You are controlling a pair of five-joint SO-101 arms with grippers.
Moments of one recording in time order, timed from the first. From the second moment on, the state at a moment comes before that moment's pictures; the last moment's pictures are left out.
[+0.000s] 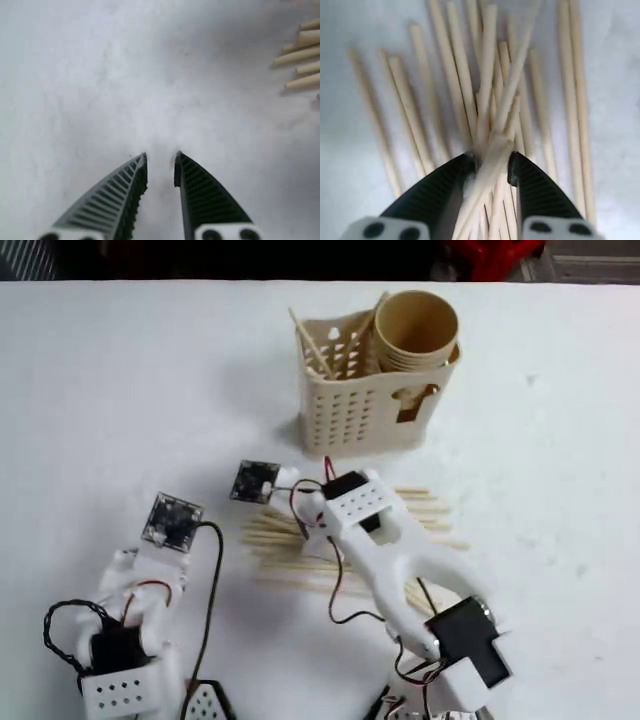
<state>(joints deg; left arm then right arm) -17.3 -103.9 97.1 69.3 -30.2 -32.3 -1.8 37.0 52.7 48.7</state>
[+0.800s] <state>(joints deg) -17.3 -103.9 97.1 69.3 -30.2 -29.9 -23.7 29.4 64.4 44.4</state>
